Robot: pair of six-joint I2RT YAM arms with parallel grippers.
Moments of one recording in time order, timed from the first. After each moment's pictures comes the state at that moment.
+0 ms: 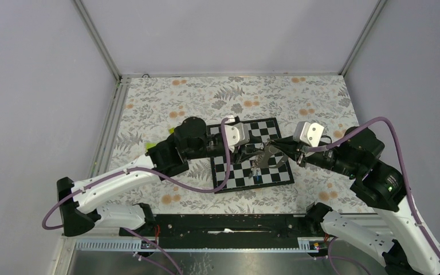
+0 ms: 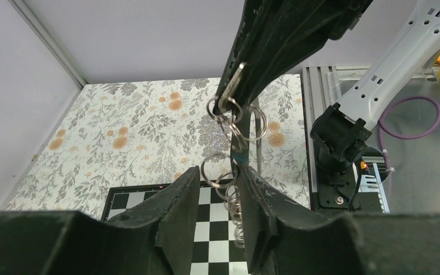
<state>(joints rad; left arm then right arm) -1.08 1.20 1.18 -0.02 0.36 0.18 0.73 0.73 1.25 -0.69 -0.37 -0.40</state>
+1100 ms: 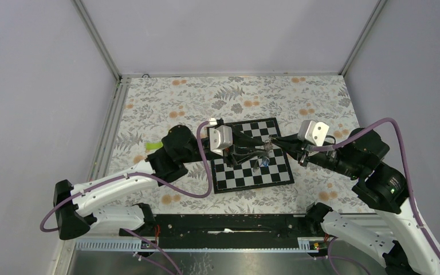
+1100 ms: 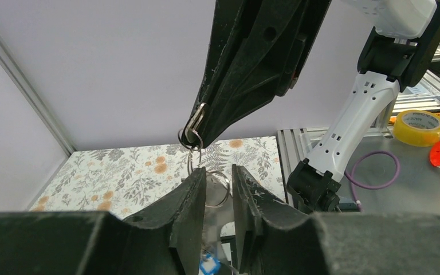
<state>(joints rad) -1.08 1.14 1.02 0.36 0.45 0.05 0.73 0.72 1.25 -0.66 -0.36 -0.37</state>
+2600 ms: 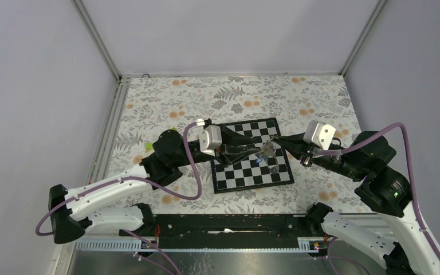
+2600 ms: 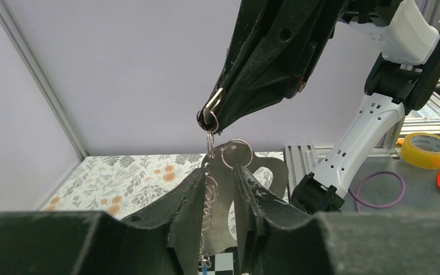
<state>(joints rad) -1.08 1.06 0.96 0.41 0.39 0.02 0.73 0.69 1.25 -0.62 -0.36 -0.37</state>
